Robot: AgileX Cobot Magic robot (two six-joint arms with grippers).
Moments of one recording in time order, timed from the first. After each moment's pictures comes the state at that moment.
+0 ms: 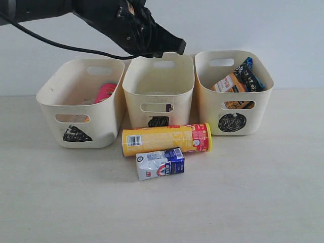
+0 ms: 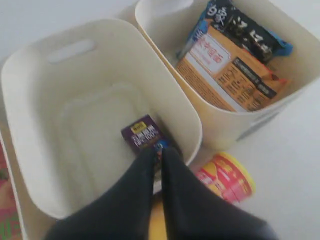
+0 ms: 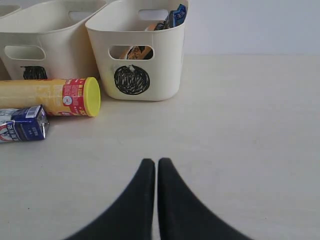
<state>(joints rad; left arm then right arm) -0.61 1.92 -1.74 0.06 0.60 -0.05 0.10 0.01 0.00 0.21 0.33 -0.15</state>
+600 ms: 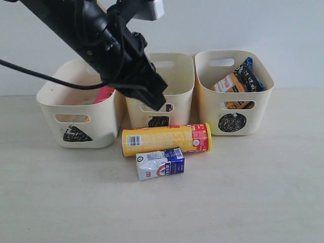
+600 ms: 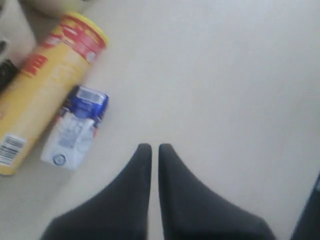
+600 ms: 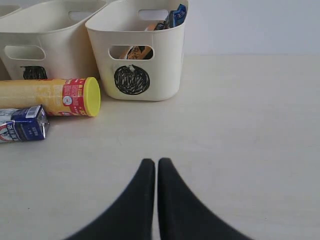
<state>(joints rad) -0.61 1.72 -1.57 -0.40 1.06 0.51 0.10 0.01 0.00 0.21 0.33 -0.15</state>
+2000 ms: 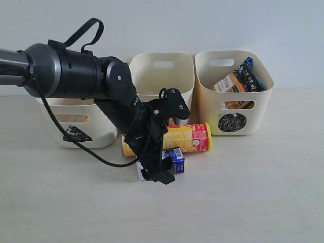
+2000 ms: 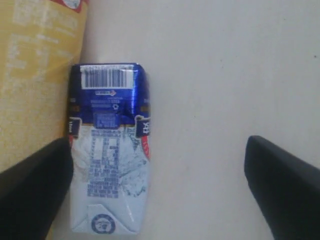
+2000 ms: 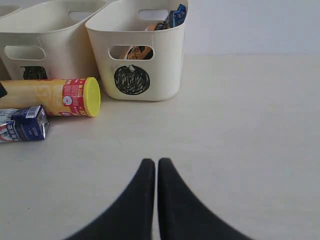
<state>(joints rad) -0.64 2.03 -1.44 -0.30 0.70 0.91 0.10 0.01 0.00 0.21 0.33 -0.15</state>
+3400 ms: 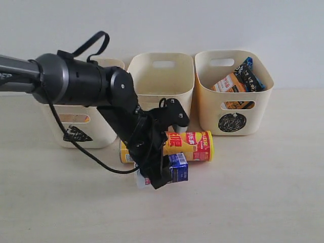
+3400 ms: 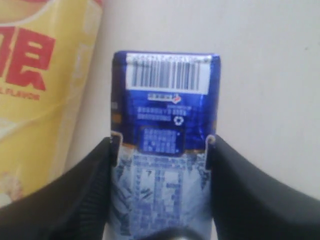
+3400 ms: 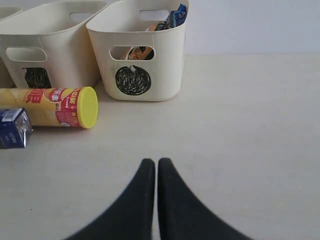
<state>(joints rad) -0.64 2.05 -1.43 -0.33 0.73 0.90 0.10 0.01 0.00 0.22 0.33 -0.15</state>
